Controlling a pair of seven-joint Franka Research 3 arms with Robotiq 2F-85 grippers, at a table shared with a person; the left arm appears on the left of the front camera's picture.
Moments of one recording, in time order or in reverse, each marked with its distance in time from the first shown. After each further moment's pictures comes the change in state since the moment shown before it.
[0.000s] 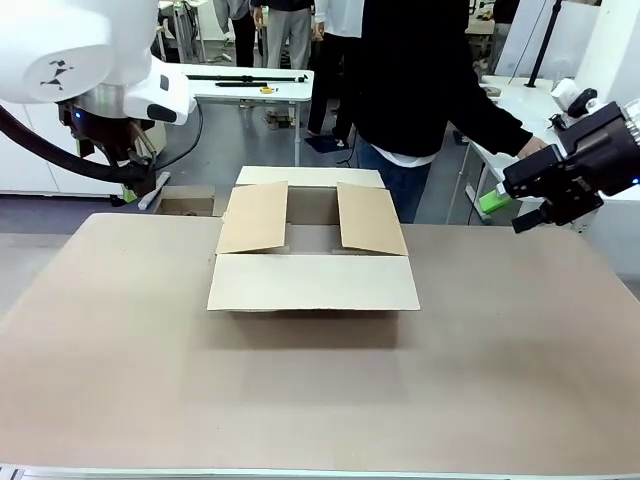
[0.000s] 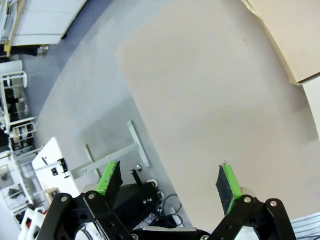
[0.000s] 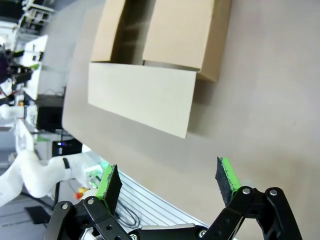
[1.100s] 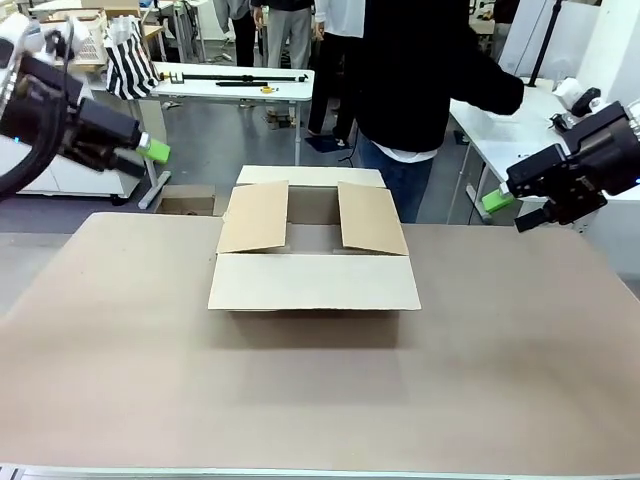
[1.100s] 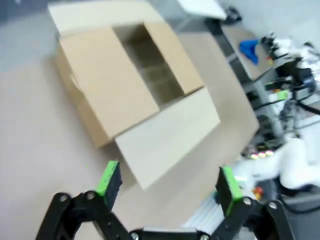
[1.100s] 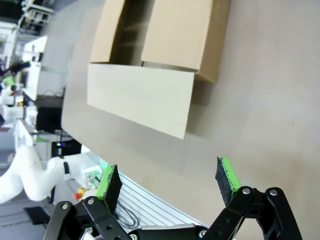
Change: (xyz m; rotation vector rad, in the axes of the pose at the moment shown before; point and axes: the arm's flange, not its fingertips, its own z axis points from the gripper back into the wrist) left arm -0.086 0.055 -0.046 -1.118 -0.625 0.400; right arm 0.000 -0.002 0.001 -0.002 -0.004 0.002
